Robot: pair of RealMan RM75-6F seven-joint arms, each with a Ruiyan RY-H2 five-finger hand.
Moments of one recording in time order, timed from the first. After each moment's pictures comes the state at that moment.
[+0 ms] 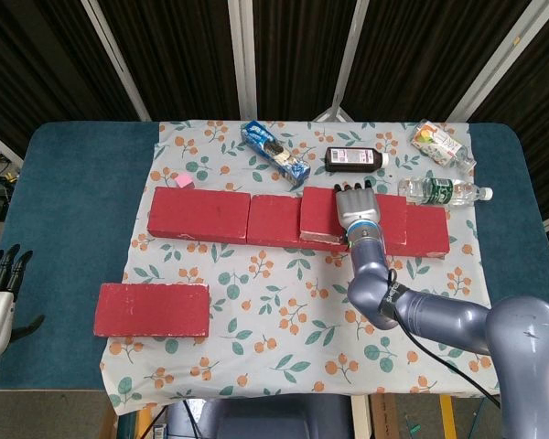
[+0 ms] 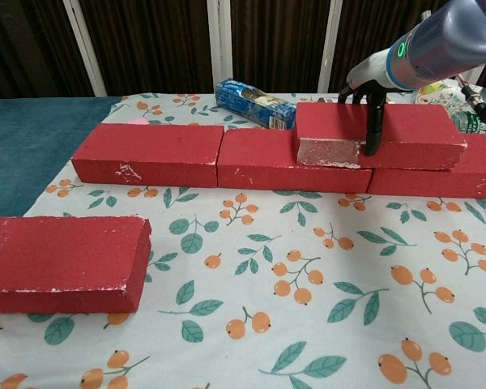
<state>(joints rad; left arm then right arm) -0.07 -1.18 -0.07 -1.64 1.47 1.54 0.28 1.33 -1.42 0.19 -1.40 0.23 0.89 -1.10</state>
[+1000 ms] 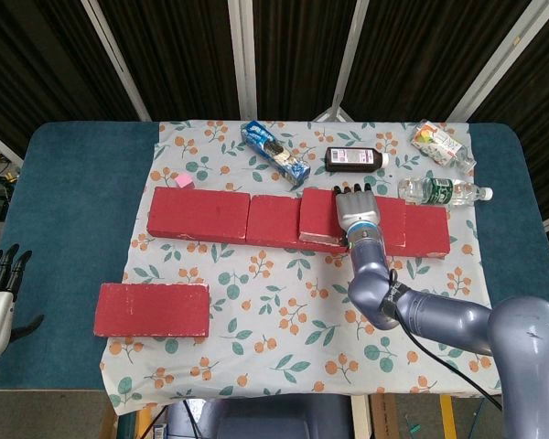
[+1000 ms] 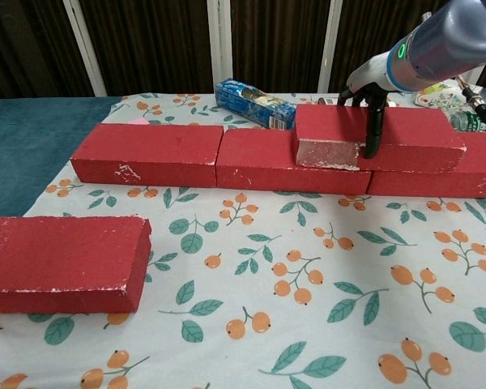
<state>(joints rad) -0.07 -1.18 -0.07 -1.64 1.47 1.54 0.29 1.33 -1.42 0.20 -1.41 0.27 0.88 -1.12</state>
